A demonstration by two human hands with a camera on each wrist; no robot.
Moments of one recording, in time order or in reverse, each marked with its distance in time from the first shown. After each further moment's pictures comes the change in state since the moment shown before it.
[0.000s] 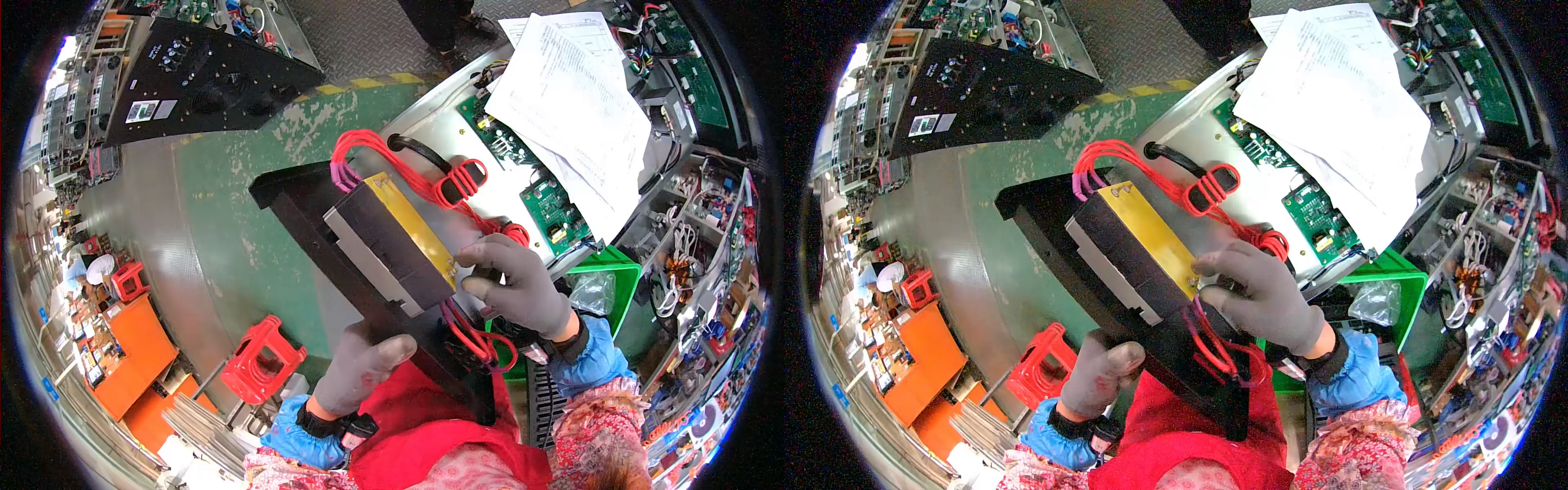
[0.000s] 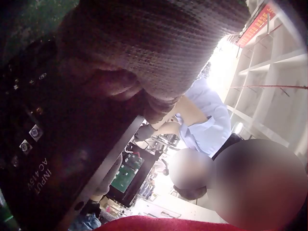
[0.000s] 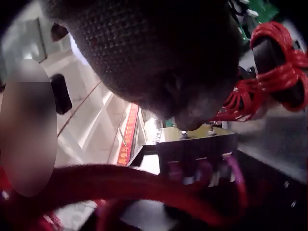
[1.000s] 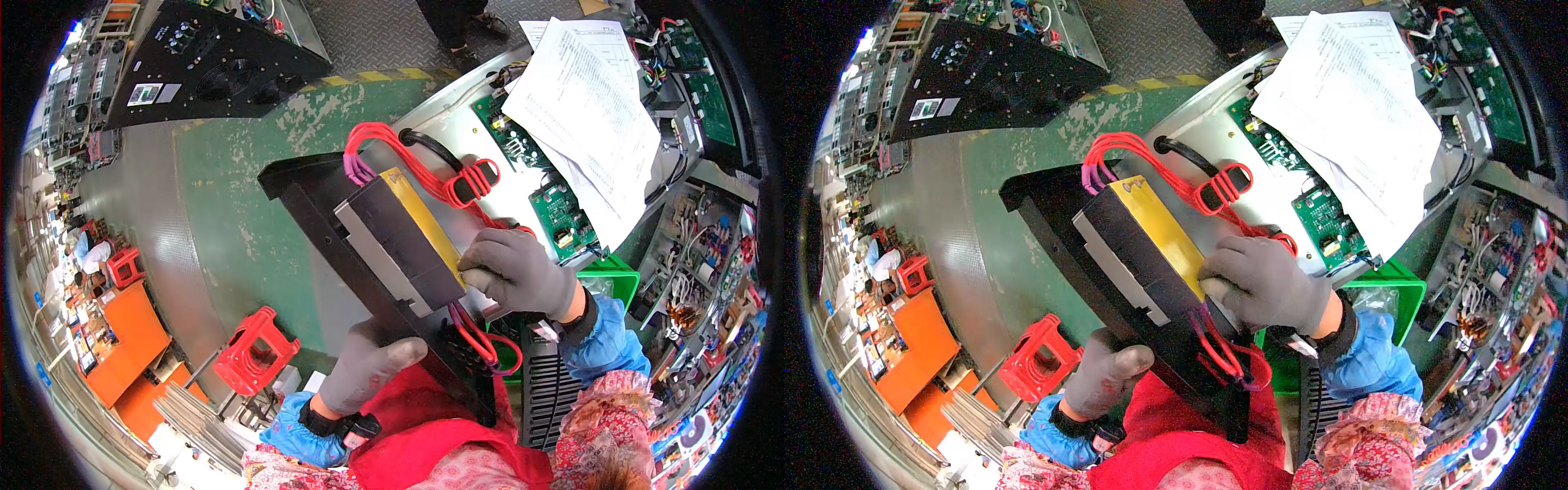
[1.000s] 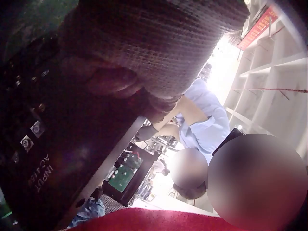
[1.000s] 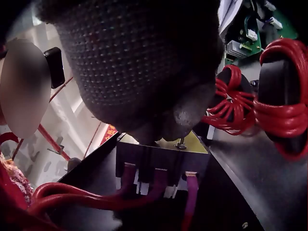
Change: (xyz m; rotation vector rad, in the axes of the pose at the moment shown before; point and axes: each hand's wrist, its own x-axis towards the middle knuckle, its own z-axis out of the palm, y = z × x) left_hand -0.002 0.001 -0.006 -0.083 -0.078 -0.110; right_hand 0.031 0.012 -0.010 -0.282 -0.213 -0.228
